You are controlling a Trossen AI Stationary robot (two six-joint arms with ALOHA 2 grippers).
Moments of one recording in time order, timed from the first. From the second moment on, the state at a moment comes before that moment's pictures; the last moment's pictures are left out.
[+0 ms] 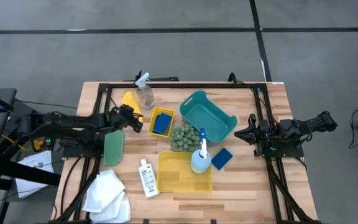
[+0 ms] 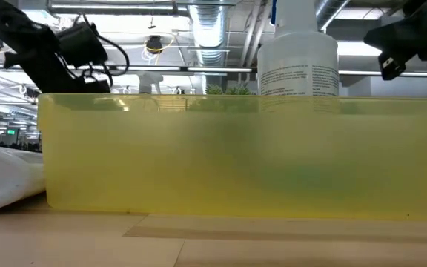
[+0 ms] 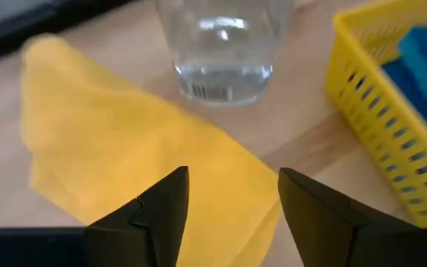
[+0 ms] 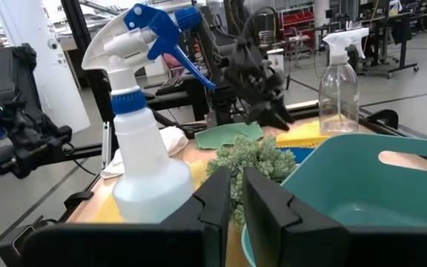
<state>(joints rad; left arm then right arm) 0.30 1.03 0.33 -0.19 -0.52 -0.53 0.32 0.04 0.17 -0.12 0.35 0.18</state>
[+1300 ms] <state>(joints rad) 0.40 1.37 0.33 -0.06 -0.31 -0.55 0.32 0.04 0.17 -0.13 0.34 0.18</state>
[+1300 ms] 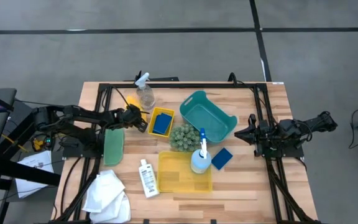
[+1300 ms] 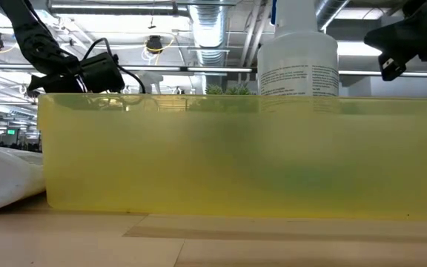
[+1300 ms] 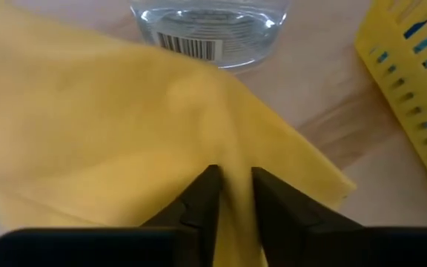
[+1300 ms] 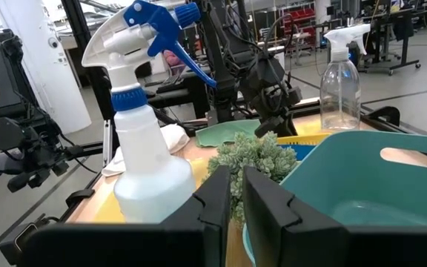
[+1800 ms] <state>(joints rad) 0.36 1.08 0.32 -0.34 -0.22 -0.56 0.32 0.04 0.17 -0.14 0.34 0.20</state>
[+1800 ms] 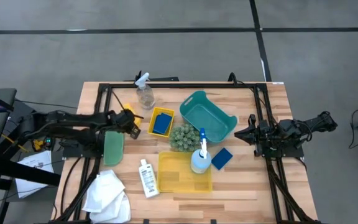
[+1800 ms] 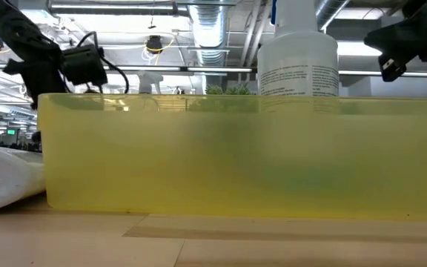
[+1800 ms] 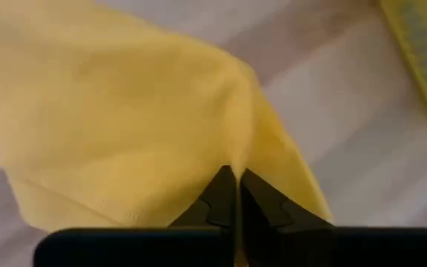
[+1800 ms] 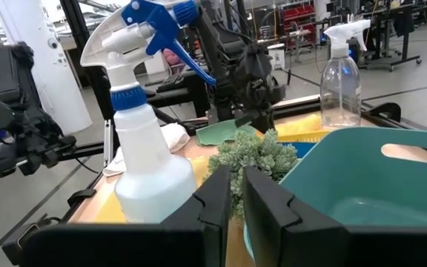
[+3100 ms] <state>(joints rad) -0.28 0.59 0.33 0.27 -0.21 0.11 0.32 0.04 0.17 0.10 0.39 0.13</state>
